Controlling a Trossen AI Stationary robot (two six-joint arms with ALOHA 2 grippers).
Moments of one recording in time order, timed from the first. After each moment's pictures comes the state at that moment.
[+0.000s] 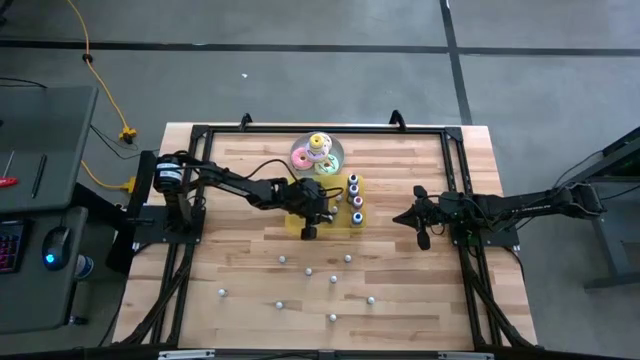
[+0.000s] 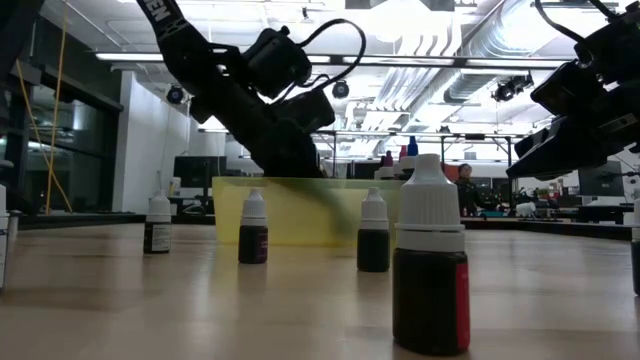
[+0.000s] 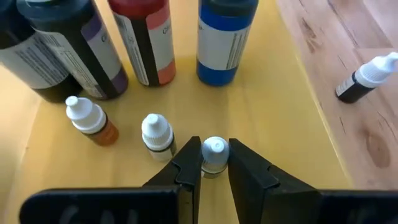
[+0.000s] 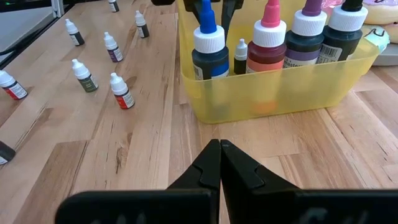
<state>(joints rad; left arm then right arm) 0.10 1.84 0.94 0.23 0.15 0.10 0.00 0.47 0.01 0.05 0.01 0.13</state>
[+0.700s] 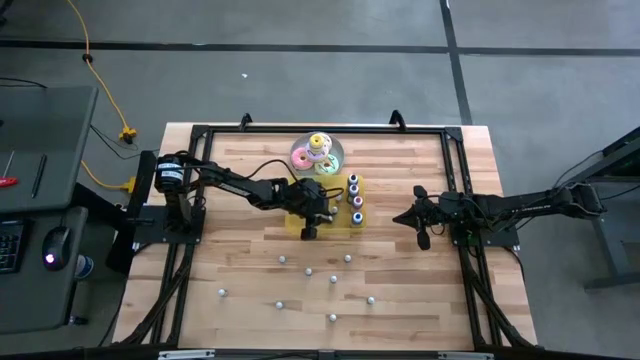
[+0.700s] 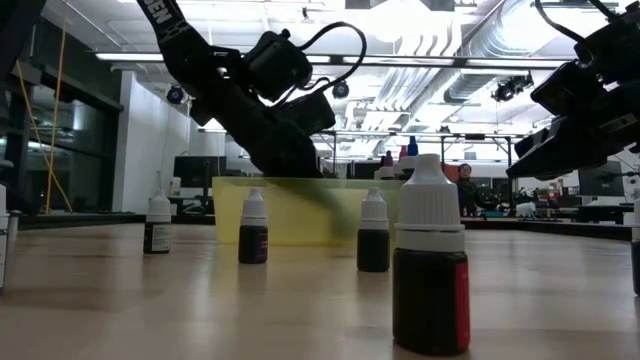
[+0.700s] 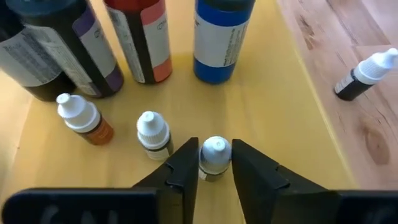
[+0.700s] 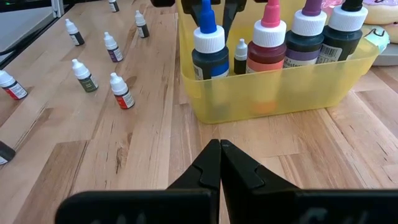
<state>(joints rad) 0.10 1.85 0.94 0.24 0.17 0.10 0.00 0.47 0.01 0.05 0.01 0.13</state>
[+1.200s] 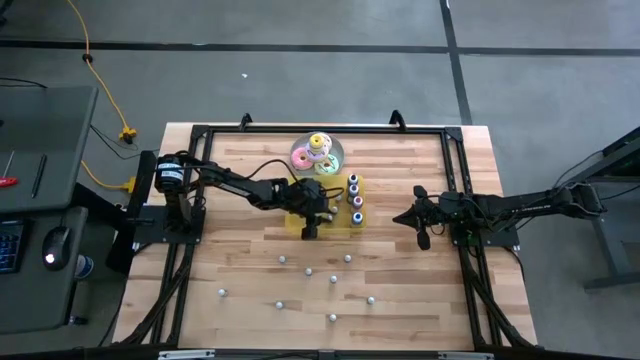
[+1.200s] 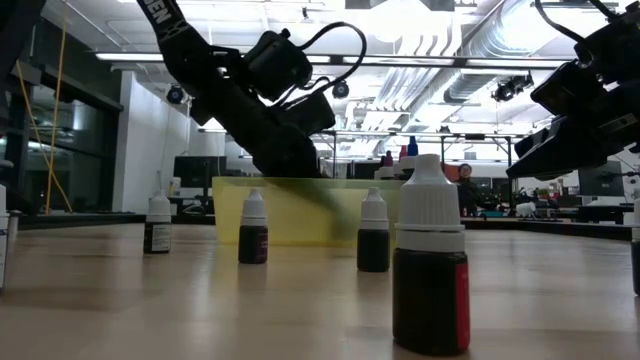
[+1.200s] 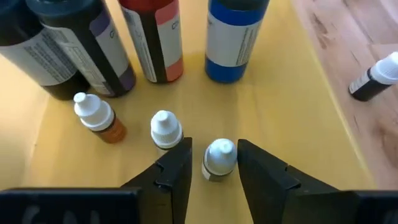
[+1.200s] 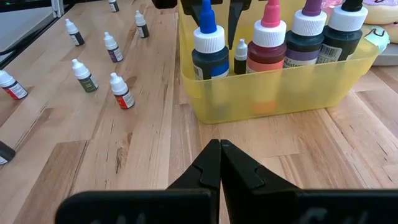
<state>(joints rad) 0.10 1.84 0.94 0.24 0.12 0.11 0.00 0.47 0.01 0.05 0.01 0.13</state>
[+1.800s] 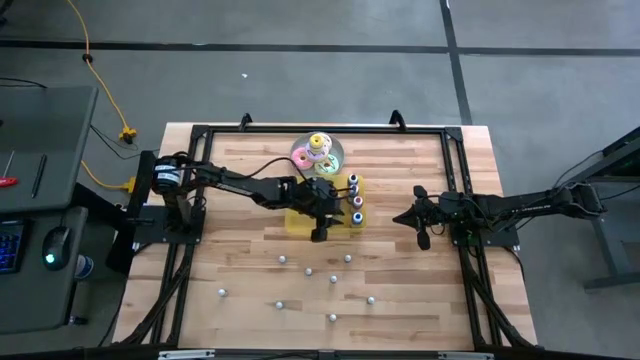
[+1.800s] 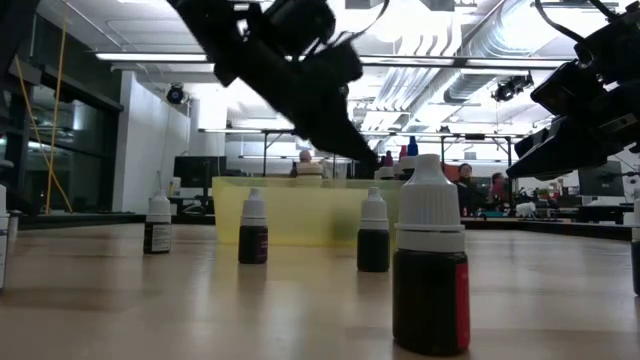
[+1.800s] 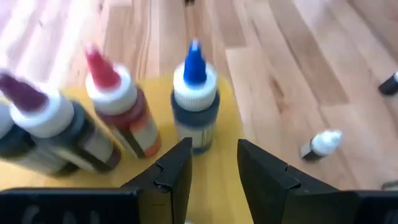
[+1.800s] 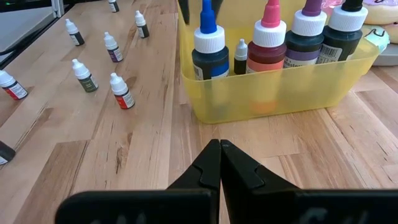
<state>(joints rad) 0.05 1.82 1.13 0.07 0.13 0.11 0.00 0.47 0.01 0.05 0.01 0.13</state>
